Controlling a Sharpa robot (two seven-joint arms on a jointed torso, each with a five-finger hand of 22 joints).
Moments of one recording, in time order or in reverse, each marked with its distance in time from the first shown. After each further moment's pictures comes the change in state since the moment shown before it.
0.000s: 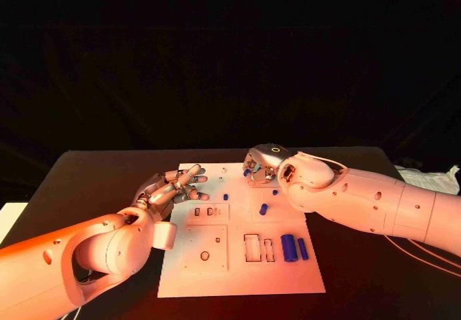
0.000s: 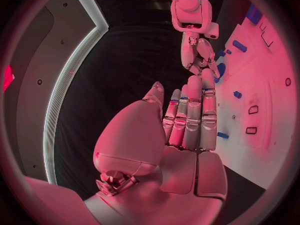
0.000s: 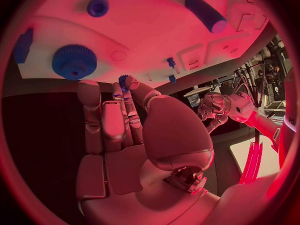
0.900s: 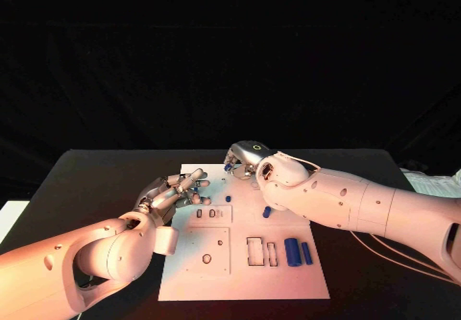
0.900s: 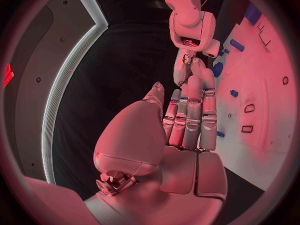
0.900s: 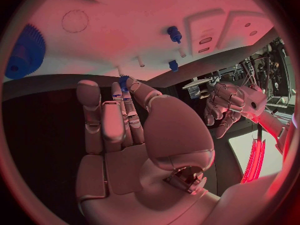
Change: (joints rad) left arm 0.000 0.010 0.000 0.006 0.000 0.000 -0.003; left_hand 0.000 0.000 0.000 0.000 0.000 -0.004 0.004 0.000 0.000 0.000 0.000 0.000 0.001 0.000 0.000 0.000 0.000 0.000 0.000 0.000 0.000 0.001; right arm 0.011 0.159 0.001 -0.145 0.042 -0.076 0.006; right_hand -0.021 -0.021 0.031 0.029 0.004 -0.008 0.007 -0.012 -0.003 -0.013 0.011 0.000 -0.001 0.000 0.000 0.005 0.001 0.002 -0.004 0.004 0.008 0.004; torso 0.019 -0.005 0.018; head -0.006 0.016
